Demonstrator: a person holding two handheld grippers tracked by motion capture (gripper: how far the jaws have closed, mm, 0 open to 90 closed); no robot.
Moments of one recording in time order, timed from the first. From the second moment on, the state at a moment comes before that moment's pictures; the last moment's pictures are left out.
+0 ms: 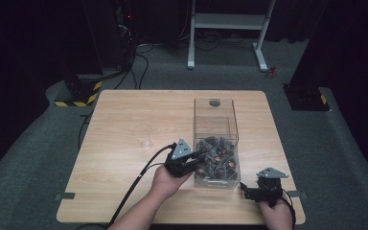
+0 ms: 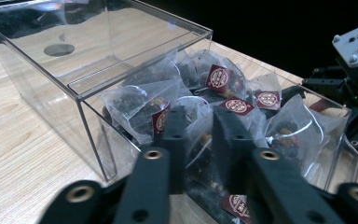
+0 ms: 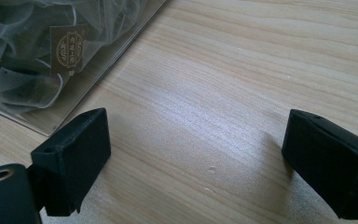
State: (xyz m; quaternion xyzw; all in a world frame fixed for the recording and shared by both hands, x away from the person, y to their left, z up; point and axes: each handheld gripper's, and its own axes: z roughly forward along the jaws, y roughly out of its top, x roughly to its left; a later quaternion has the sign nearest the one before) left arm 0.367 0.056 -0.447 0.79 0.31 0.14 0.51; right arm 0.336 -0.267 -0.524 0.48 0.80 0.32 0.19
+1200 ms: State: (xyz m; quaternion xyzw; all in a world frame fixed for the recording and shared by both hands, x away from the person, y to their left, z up) left arm 0.359 0.081 -0.422 0.74 0.31 0.14 0.59; right arm 0.336 -0.267 -0.525 0.48 0.80 0.32 0.19
